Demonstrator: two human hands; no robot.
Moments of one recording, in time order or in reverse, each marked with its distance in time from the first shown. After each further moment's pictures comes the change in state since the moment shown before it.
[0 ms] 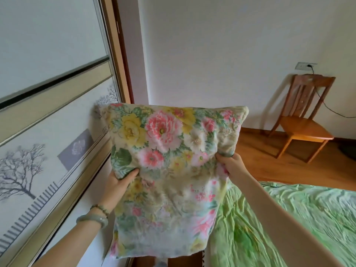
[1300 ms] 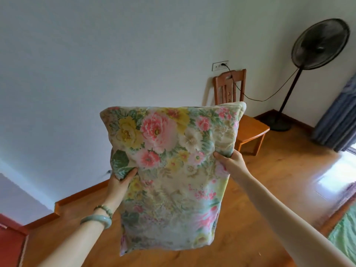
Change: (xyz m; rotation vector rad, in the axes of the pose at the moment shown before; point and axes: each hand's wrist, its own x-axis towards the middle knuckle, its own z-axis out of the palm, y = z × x) left_hand 0.742 0.106 0.487 0.043 -0.546 0.250; right_hand 0.624 -0.140 -0.170 0.010 0.594 -0.230
